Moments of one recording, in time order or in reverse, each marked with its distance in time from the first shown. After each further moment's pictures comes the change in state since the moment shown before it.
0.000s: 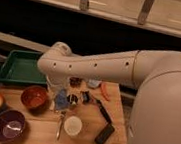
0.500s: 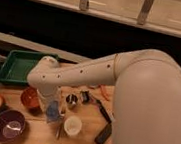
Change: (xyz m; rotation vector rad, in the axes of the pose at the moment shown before) arm 0.012 0.044 0.043 -0.032 0.064 -0.022
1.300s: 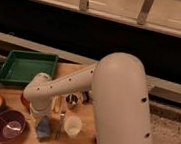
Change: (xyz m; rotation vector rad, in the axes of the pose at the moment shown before) arm 0.014 0.082 0.093 -0.160 0.092 -0.060
